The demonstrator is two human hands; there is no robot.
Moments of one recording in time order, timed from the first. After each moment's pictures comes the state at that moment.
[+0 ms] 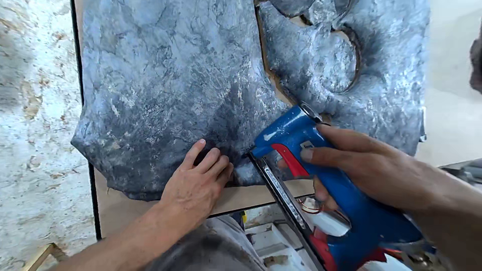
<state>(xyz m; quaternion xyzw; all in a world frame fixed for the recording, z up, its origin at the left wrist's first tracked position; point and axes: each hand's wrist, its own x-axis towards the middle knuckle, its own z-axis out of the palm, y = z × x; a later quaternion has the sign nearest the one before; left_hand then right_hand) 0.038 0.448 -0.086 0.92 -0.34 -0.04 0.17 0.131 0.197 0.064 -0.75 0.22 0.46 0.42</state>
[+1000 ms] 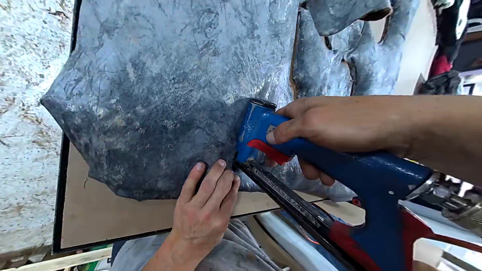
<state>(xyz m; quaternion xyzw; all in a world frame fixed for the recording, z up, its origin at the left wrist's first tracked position) -0.027 0.407 -0.121 0.93 -0.07 0.16 0.31 0.215 0.320 0.042 -0.74 0.17 0.65 0.11</state>
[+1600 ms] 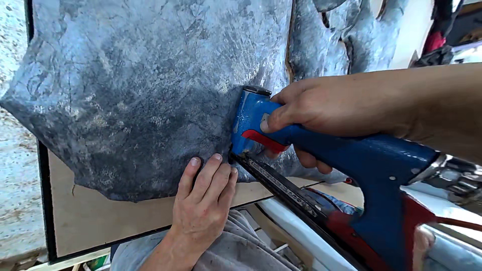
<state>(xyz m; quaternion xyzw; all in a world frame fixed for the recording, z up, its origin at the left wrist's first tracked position) -0.026 0.407 -0.119 0.93 -0.07 0.15 0.33 0.214 0.329 0.041 -0.74 0.20 0.64 0.11</state>
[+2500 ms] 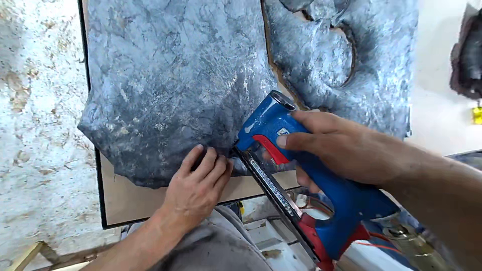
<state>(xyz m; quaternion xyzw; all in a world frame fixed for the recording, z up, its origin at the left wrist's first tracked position) -0.001 0.454 -0.098 0.93 -0.28 0.10 0.21 0.140 0.247 0.066 -0.77 0.19 0.50 0.34</state>
